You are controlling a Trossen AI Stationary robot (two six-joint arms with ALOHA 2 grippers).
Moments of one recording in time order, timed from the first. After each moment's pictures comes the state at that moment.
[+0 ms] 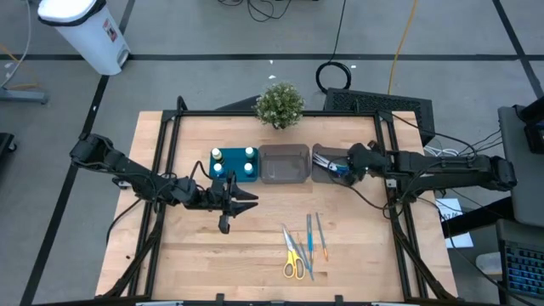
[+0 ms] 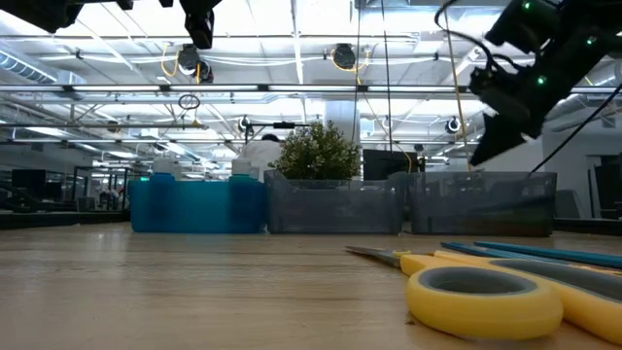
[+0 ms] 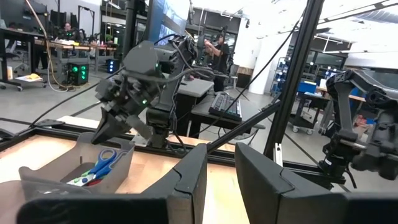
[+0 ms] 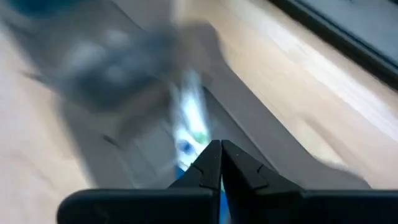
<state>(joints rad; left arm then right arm) -0.35 1.29 0.55 0.88 -0.30 -0.16 -0.17 0.81 0.48 -0.54 0.41 0.41</state>
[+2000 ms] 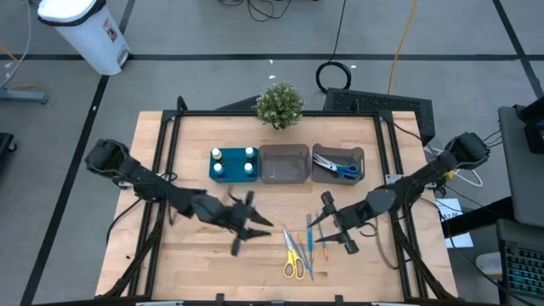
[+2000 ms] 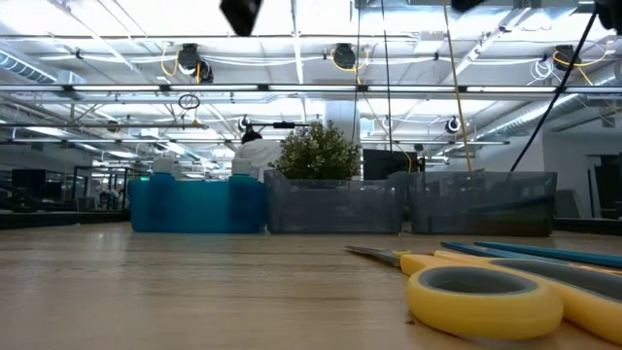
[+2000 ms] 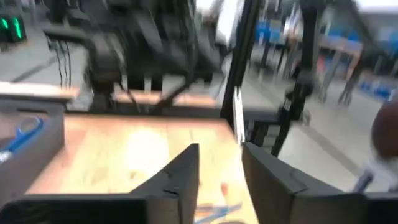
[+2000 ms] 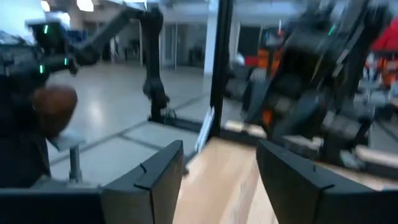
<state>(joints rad) -0.42 1.52 0.79 0.65 -0.16 -0.18 0.49 1.23 0.48 0.84 0.05 -0.05</state>
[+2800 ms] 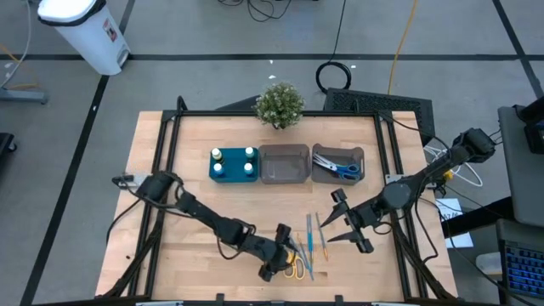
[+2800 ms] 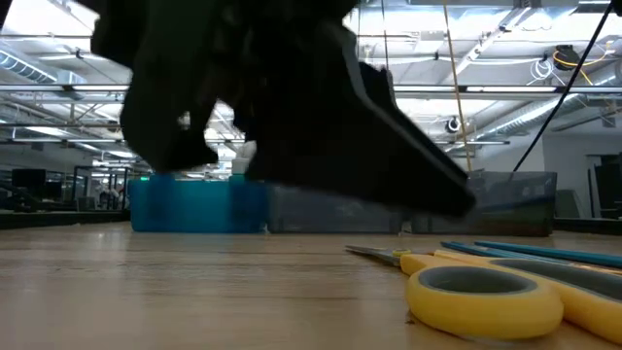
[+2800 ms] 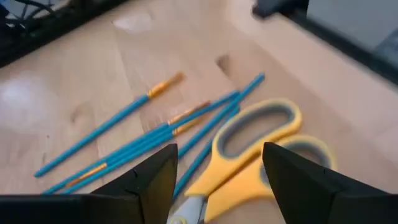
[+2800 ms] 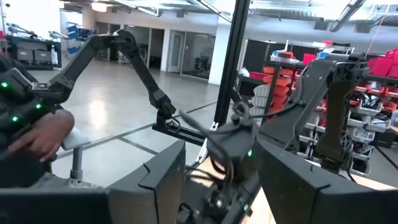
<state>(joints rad) -0.46 2.12 1.24 0.33 -0.16 0.21 0.53 1.07 0.48 0.73 0.05 -0.14</state>
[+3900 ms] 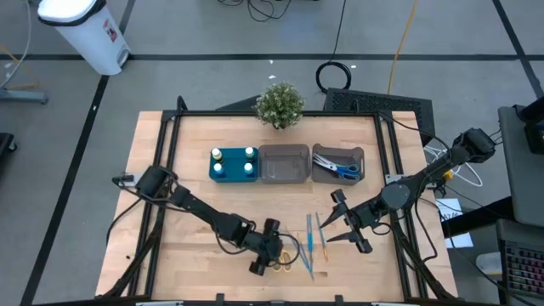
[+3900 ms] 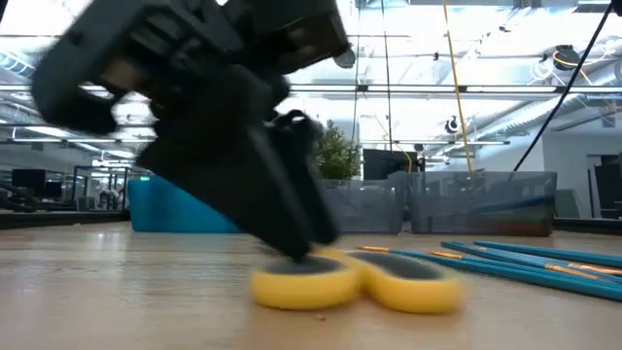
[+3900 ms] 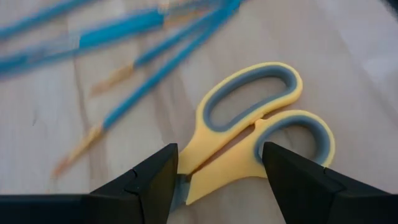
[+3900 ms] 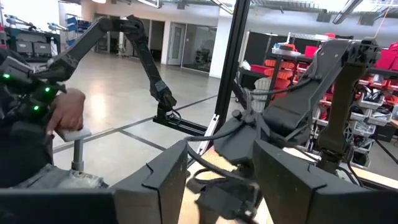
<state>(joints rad) -0.44 2.05 1.24 -0.13 -0.05 -0.07 0.53 1.07 0.48 0.70 0.06 -0.14</state>
